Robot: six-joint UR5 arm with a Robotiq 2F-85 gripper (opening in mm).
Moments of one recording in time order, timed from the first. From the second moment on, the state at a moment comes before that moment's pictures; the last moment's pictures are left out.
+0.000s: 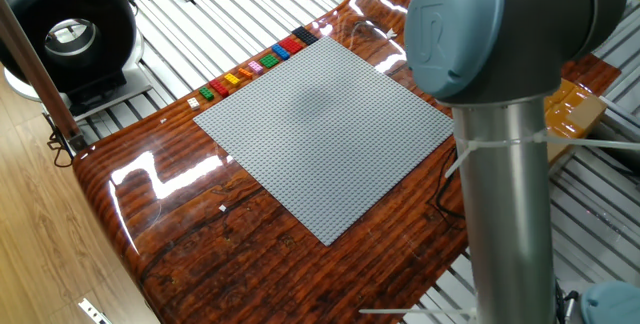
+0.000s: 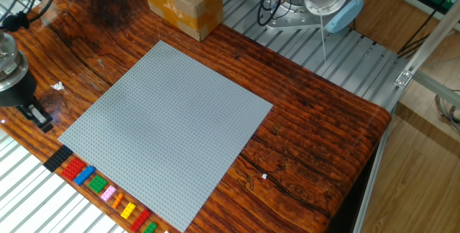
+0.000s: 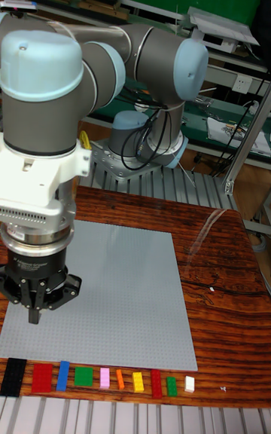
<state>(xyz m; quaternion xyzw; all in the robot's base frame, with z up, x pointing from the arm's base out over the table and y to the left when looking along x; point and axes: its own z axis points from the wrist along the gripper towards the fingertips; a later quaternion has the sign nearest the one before) 0.771 -0.135 0.132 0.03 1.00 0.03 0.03</state>
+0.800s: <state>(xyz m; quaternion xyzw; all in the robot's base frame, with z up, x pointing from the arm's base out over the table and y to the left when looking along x) 0.798 -0.151 0.109 0.01 1.00 0.03 0.03</state>
